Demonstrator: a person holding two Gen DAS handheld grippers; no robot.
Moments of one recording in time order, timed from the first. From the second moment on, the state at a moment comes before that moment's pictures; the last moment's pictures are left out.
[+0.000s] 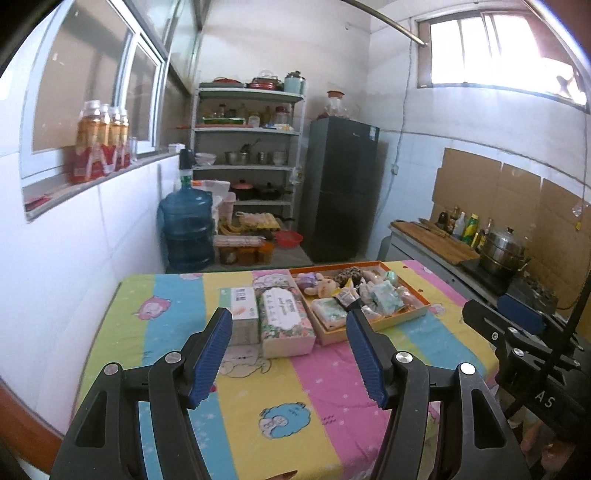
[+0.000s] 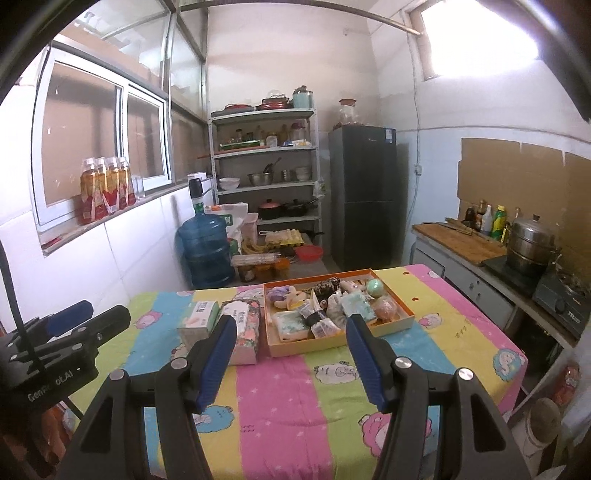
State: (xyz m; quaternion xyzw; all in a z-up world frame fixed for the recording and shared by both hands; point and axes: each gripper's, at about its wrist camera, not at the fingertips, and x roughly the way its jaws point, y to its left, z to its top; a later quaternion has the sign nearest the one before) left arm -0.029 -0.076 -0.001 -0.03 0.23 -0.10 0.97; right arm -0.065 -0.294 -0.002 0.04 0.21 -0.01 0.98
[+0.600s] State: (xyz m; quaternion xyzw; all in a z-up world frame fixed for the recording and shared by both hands) left arm -0.068 -0.060 0.014 -0.02 0.21 -0.08 0.97; right arm -0.090 -0.265 0.015 0.04 0.19 0.00 0.98
